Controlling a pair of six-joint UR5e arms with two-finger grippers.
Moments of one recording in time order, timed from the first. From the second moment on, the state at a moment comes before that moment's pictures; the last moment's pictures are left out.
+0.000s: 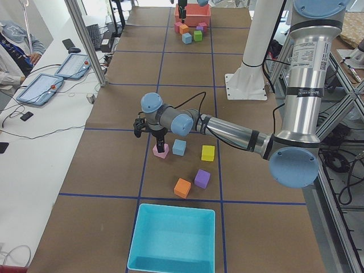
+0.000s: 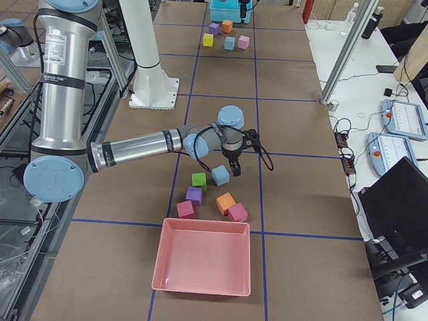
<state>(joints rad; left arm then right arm) -1.16 -1.63 -1.77 -1.75 -2.37 -0.66 1.16 -1.69 1.90 -1.25 2.30 0.36</state>
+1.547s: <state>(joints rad) -1.12 -1.58 -1.77 -1.87 -2.35 -0.72 0.96 -1.70 1.83 -1.09 2.16 0.48</state>
